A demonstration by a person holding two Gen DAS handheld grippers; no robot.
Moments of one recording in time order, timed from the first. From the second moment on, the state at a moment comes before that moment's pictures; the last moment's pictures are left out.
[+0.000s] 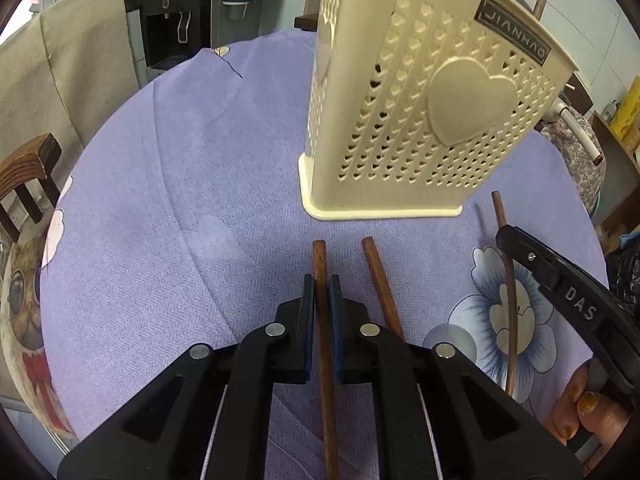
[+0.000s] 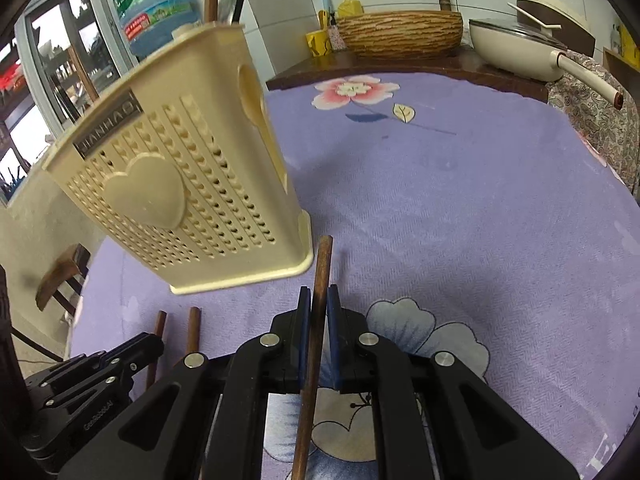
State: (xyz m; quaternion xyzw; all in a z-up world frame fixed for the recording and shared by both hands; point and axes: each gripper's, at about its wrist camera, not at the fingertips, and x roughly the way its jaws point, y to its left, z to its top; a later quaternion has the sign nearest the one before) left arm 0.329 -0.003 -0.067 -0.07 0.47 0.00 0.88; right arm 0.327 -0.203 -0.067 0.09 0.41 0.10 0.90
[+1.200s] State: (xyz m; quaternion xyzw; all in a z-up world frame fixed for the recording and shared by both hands) left arm 0.240 0.012 0.099 -0.09 0.30 -0.11 0.94; right arm 0.229 -0.236 0.076 0.06 0.24 0.17 0.95
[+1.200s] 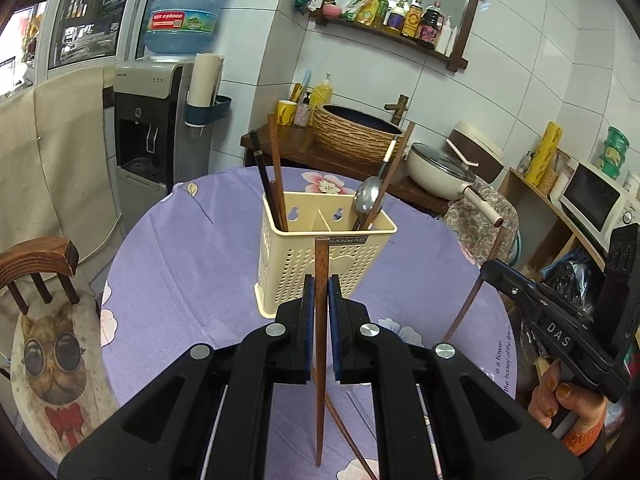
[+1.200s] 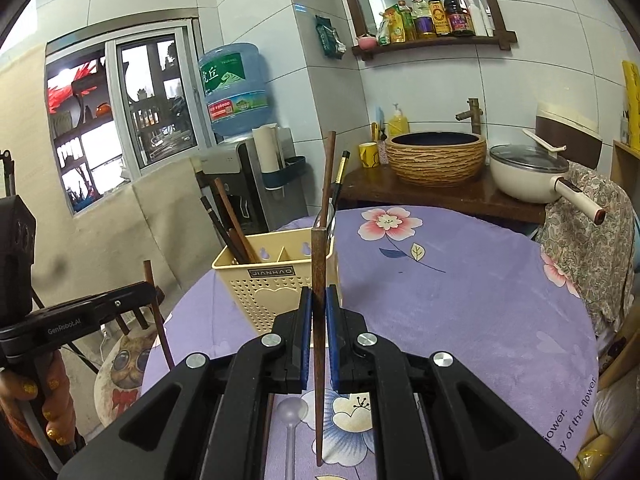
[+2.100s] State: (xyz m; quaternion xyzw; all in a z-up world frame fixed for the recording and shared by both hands) left arm 0.269 0.013 0.222 -0.08 0.23 -0.13 0.96; right arm 0.267 -0.222 0.179 0.08 0.19 0.21 0.96
